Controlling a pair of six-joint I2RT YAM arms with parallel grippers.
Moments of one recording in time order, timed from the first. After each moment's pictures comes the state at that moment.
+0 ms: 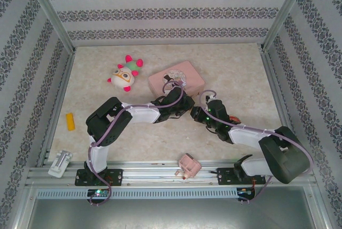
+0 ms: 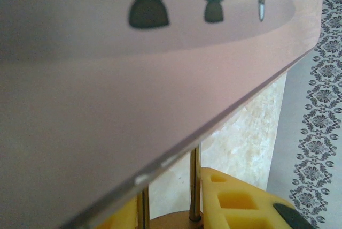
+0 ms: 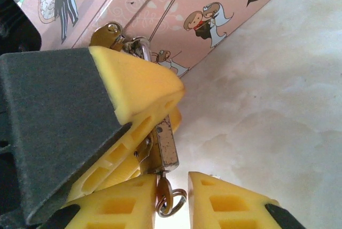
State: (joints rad) left arm -0.82 1.98 1.13 0.22 0.03 -1.35; right arm 0.49 1.32 0.36 0.36 -0.14 0.81
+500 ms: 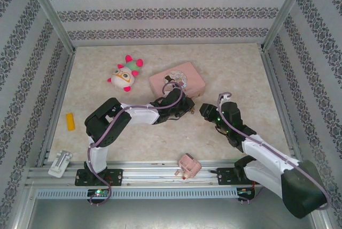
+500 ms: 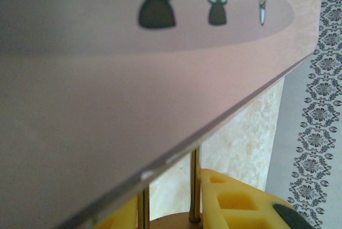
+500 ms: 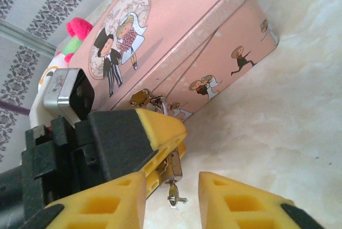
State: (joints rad) left arm -0.82 1.96 1.11 0.23 0.04 -1.34; right arm 0.42 0.94 0.31 0.16 -0.12 0.80
